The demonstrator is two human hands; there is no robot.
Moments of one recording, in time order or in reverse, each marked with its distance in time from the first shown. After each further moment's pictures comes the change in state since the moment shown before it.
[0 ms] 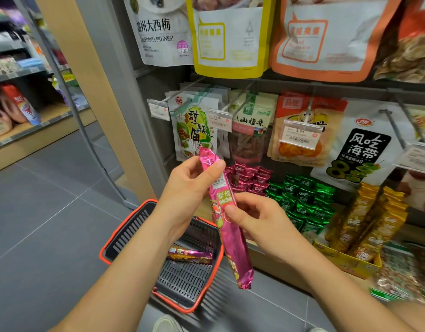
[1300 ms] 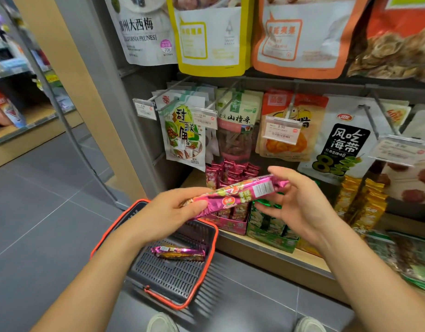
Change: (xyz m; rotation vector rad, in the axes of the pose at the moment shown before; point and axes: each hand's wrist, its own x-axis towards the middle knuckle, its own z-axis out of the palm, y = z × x) left_hand -0.010 -0.012 -0.032 0.816 -0.365 0.062; right_hand -0.006 -0.014 -0.062 0.519 0.363 0.190
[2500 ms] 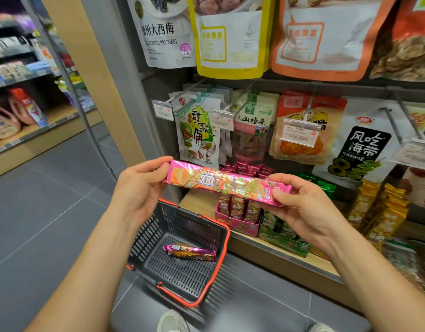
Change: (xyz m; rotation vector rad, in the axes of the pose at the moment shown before) left_hand -0.002 -0.022 -0.043 -0.984 0.600 -0.094; right_hand 0.002 0.013 0.002 0.011 -0.073 0.044
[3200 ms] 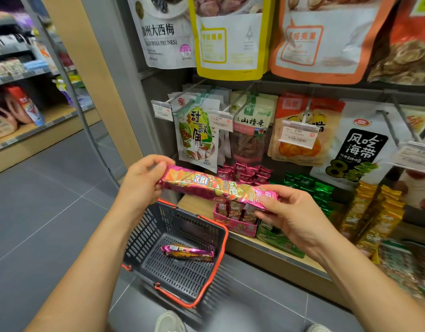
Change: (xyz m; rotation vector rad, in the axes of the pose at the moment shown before) left_hand 0.007 -0.006 -0.009 0.488 -0.045 0.111; right_hand -0.005 0.011 0.010 -0.085 0.002 0.001
